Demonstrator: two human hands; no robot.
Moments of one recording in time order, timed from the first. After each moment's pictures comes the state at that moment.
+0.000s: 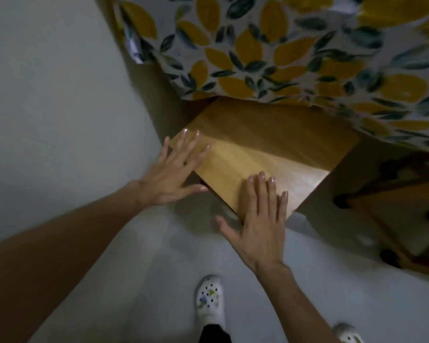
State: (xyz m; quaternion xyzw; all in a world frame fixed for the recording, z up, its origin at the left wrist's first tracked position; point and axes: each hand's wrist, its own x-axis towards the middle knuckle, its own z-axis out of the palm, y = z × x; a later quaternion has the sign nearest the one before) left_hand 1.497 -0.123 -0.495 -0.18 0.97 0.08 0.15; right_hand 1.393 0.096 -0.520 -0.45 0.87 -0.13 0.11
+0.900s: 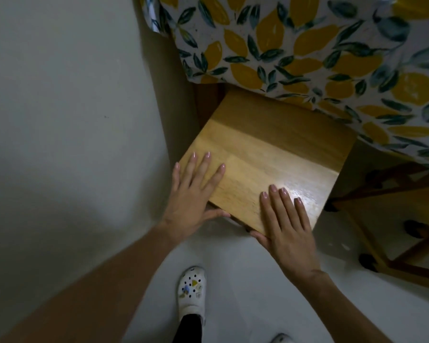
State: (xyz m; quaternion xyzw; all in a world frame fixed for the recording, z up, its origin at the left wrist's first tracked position) left_hand 1.509 -0.017 -0.535 -0.30 0.95 0.06 0.08; right_hand 1.344 0.171 -0.544 -0.63 0.78 0.02 0.02
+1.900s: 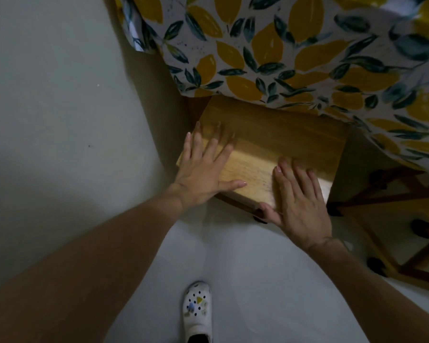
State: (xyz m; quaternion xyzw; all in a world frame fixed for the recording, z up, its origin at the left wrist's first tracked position) left_hand 1.431 -0.096 -0.530 -0.28 0.95 0.04 0.08; right_hand 1.287 0.095 -0.535 -0.58 0.81 0.01 0.06
